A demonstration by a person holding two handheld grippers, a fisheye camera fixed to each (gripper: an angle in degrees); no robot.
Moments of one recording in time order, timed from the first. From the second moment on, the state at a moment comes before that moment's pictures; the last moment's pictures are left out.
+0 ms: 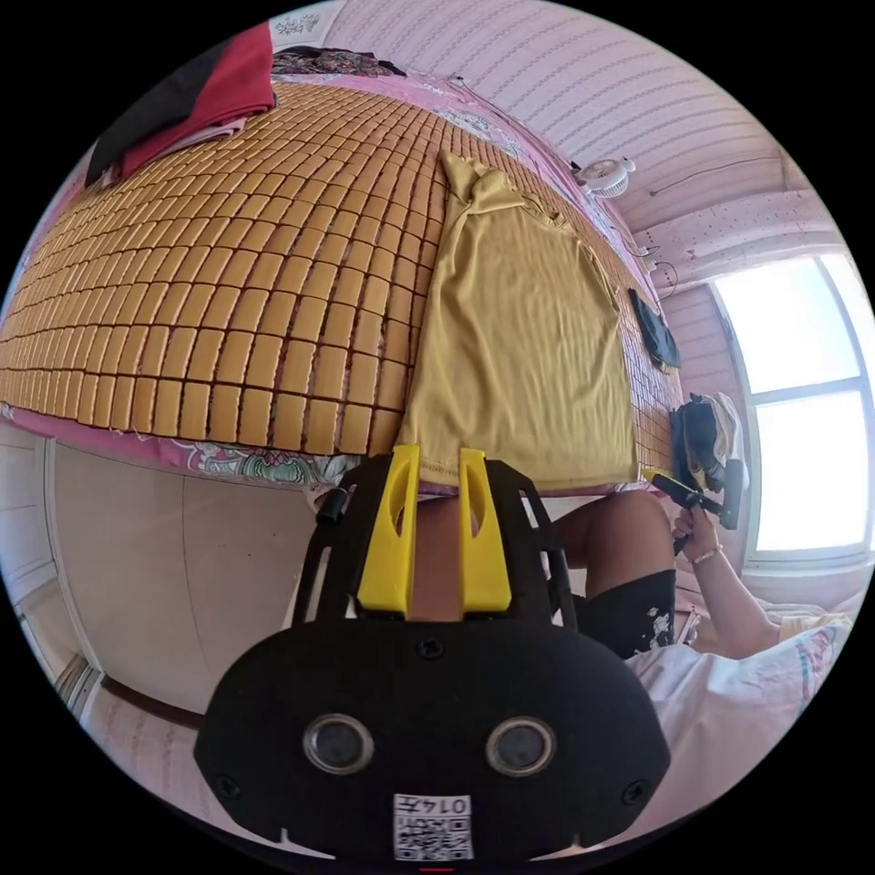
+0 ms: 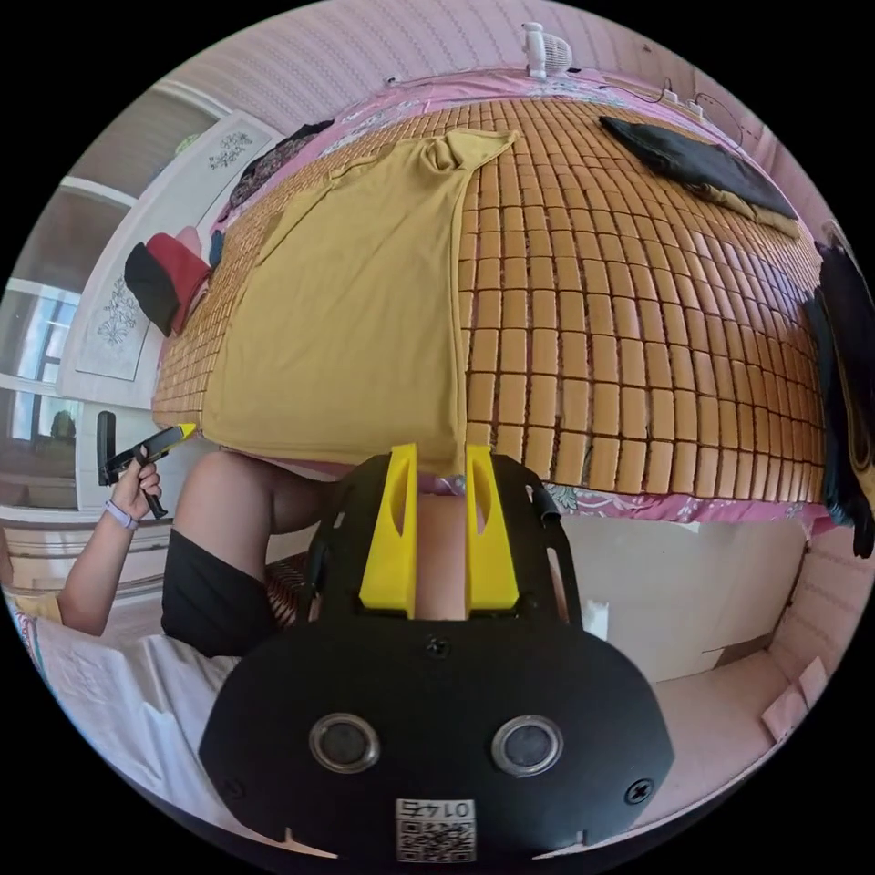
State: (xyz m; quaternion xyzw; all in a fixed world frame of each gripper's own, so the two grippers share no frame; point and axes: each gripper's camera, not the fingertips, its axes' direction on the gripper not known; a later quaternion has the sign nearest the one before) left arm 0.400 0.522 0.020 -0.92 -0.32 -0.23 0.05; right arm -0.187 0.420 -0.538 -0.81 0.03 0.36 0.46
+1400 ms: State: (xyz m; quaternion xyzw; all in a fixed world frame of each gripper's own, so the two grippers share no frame) left arm 0.576 0.607 0.159 -0.95 -0.22 -0.11 0.21; right arm -0.274 0.294 -0.572 -0.74 0.11 0.33 0.58
